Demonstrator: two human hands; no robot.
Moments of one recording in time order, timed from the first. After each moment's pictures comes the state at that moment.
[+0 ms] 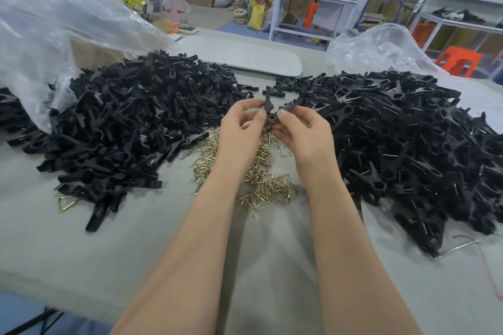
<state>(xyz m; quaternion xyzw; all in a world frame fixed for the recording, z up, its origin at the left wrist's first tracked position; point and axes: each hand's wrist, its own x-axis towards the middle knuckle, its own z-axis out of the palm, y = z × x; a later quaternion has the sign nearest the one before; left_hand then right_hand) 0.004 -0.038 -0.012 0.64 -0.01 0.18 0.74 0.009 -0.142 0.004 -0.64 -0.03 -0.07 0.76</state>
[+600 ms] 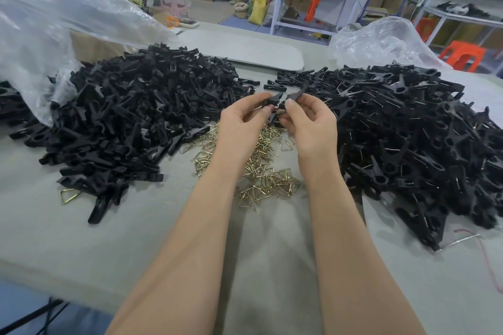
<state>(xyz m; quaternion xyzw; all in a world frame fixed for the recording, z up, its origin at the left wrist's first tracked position) 0.003 -0.036 -0.009 0.64 -0.04 0.18 0.75 0.009 -0.141 0.005 -0.64 -0.02 -0.14 0.75</state>
